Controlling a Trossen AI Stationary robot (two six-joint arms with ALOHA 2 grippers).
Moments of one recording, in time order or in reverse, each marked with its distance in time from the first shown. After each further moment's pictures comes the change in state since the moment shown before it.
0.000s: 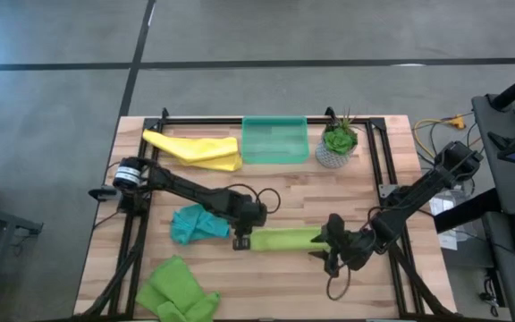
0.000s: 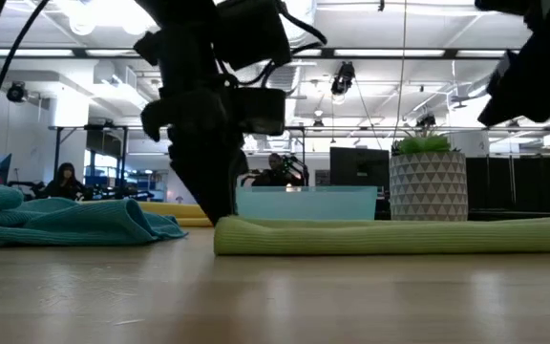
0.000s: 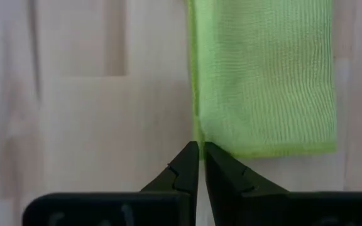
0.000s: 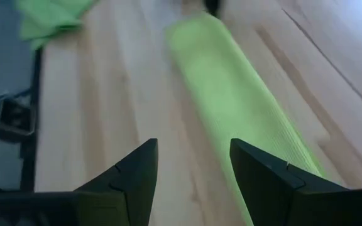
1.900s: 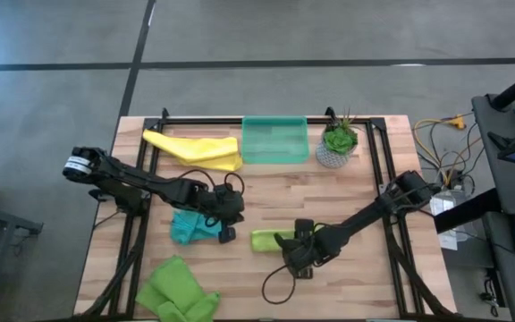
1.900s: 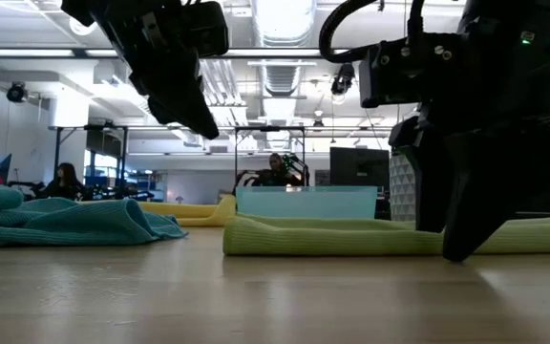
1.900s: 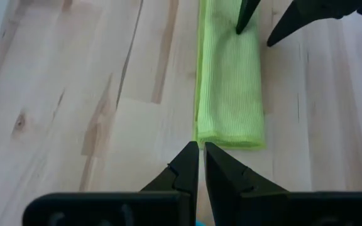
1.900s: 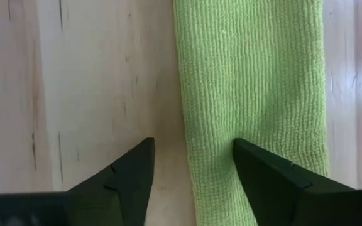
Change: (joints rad) left arm -0.030 -0.434 -0.299 0.220 -0.117 -0.162; right arm -0.210 0.562 0.482 -0.434 -0.267 -0.352
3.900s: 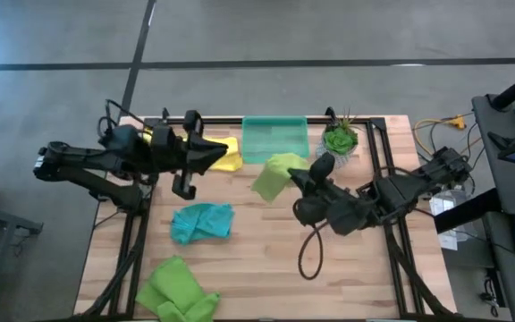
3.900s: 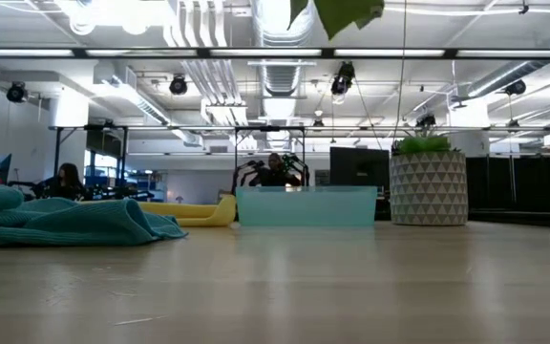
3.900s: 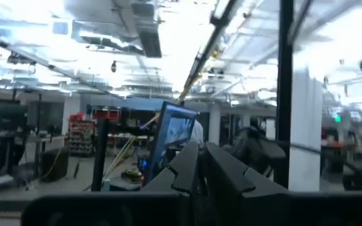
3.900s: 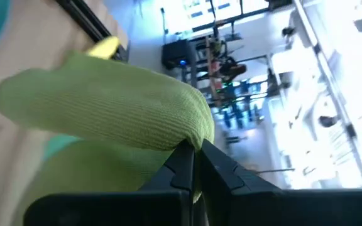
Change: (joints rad) left arm 0.064 -0.353 0.292 0.652 -0.030 0.348; right arm -0.022 -0.419 0.459 -0.047 0.878 -1.336
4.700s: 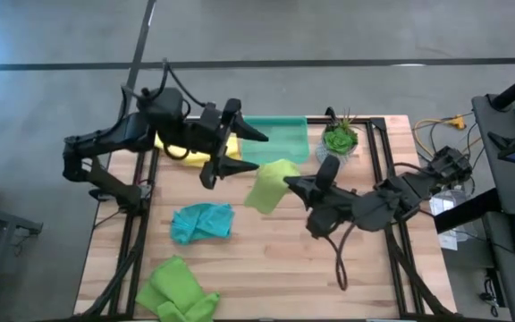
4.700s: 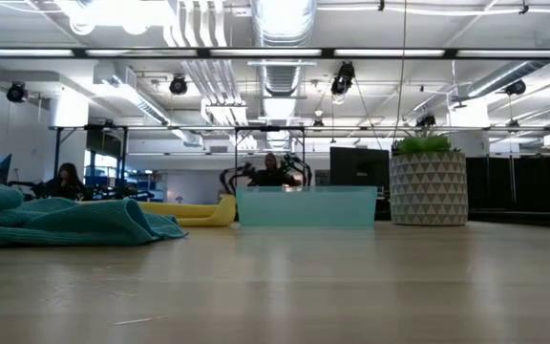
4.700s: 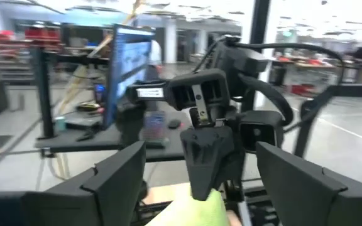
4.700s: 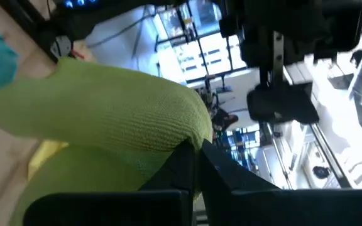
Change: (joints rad) left arm 0.160 0.343 0.657 -0.701 0.383 -0.033; right arm 0.058 -0.003 0.096 0.188 -0.136 -0.232
